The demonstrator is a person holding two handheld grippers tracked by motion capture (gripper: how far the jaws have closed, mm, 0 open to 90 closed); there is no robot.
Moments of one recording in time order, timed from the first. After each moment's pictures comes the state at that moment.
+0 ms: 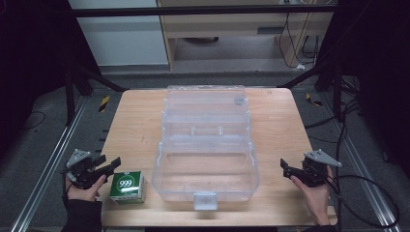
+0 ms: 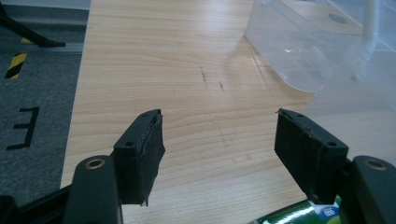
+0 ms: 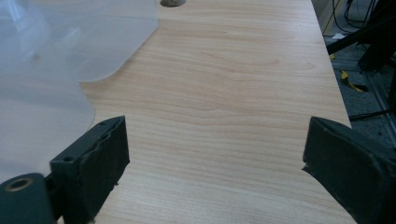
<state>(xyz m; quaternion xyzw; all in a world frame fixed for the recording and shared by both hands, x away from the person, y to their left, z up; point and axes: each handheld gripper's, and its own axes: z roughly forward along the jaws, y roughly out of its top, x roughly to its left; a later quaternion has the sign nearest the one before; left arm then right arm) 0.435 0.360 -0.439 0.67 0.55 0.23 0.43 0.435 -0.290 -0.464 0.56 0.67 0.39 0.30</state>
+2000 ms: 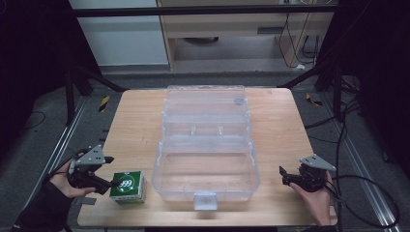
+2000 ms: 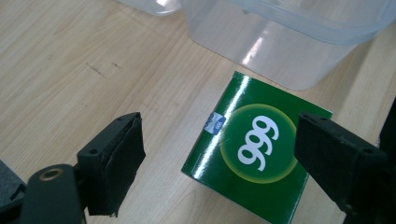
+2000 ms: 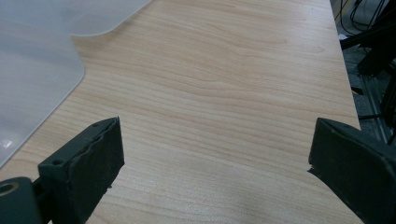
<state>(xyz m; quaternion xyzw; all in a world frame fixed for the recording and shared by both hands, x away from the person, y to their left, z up) 0.435 0.342 -0.381 0.92 0.23 0.13 0.29 0.430 -0.291 -0.482 0.53 0.71 0.36 0.30</state>
